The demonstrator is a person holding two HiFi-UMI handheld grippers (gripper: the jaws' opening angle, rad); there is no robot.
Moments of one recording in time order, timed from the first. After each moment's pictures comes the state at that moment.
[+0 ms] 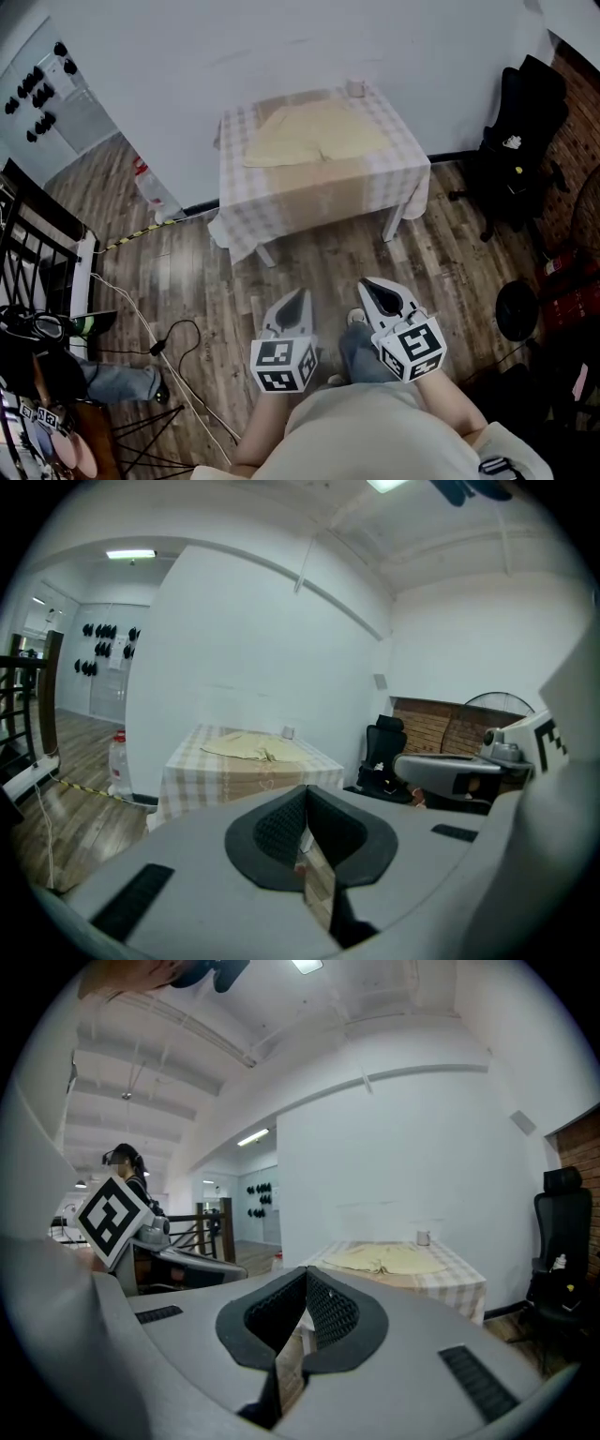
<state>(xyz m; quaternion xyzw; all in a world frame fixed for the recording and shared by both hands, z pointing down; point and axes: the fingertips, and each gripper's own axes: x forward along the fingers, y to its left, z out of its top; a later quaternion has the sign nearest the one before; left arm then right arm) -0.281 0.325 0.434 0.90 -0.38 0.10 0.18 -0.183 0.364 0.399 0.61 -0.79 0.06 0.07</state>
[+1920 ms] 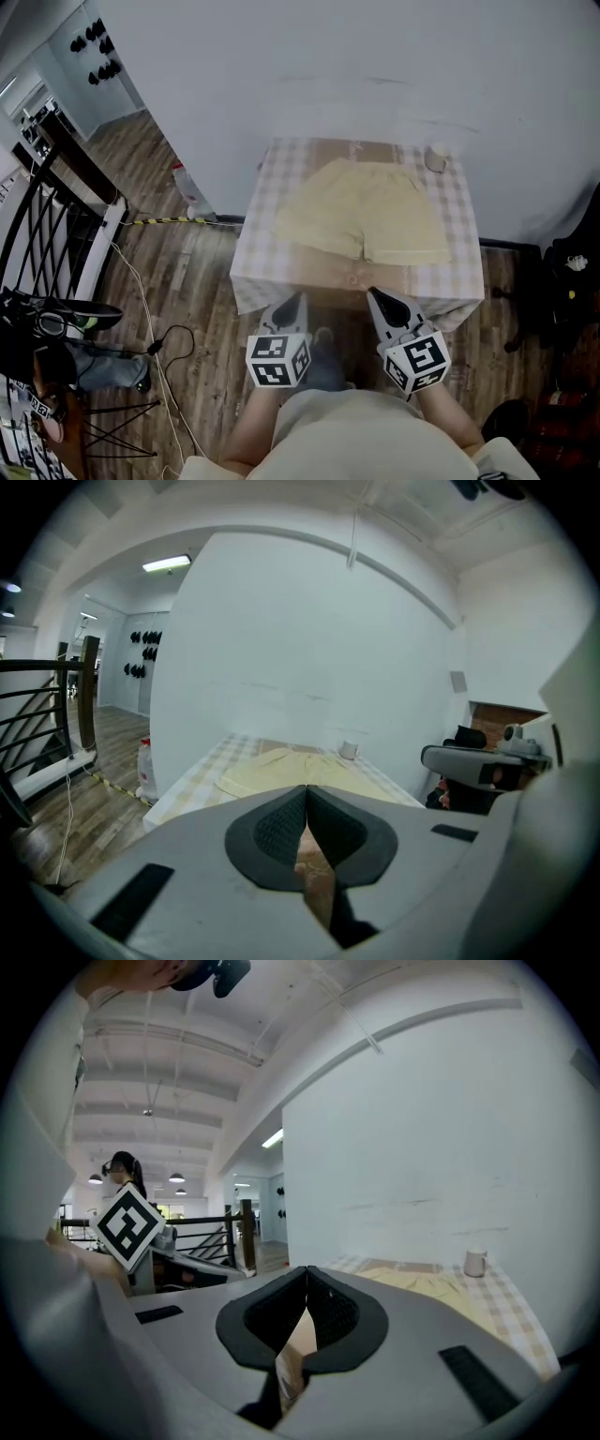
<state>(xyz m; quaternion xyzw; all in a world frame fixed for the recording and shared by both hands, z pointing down) -0.203 0.009 0.445 0.82 -0.52 0.09 0.21 -0.072 0.031 0.392 0.50 -0.86 0.06 0.07</state>
